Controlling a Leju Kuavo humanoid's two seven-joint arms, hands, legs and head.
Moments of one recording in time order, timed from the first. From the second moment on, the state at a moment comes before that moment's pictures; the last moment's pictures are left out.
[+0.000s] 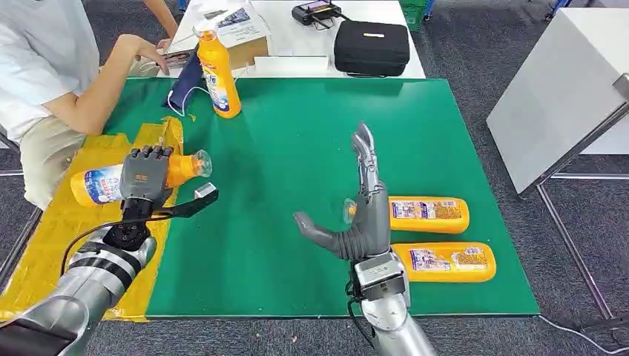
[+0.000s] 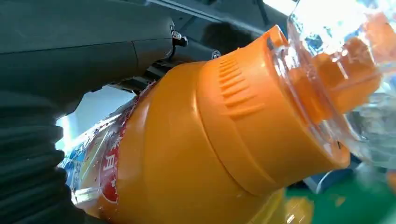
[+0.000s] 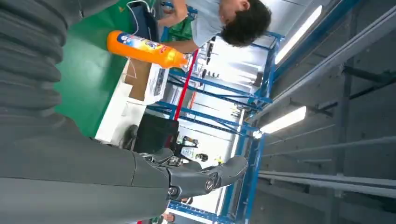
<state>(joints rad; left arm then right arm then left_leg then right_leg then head) -0.69 0.17 -0.46 -0.60 -1.56 0.66 0.37 -0.15 0.18 0.47 -1.62 0.27 -0.32 -0.52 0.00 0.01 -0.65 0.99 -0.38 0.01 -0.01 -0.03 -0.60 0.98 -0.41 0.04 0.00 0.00</state>
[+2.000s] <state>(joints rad) -0.35 0.00 0.04 -1.05 -0.36 0.11 -0.58 -0.14 0.11 0.46 -1.61 0.46 -0.37 -0.47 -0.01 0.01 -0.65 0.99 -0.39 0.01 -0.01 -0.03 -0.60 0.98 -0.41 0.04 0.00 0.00</state>
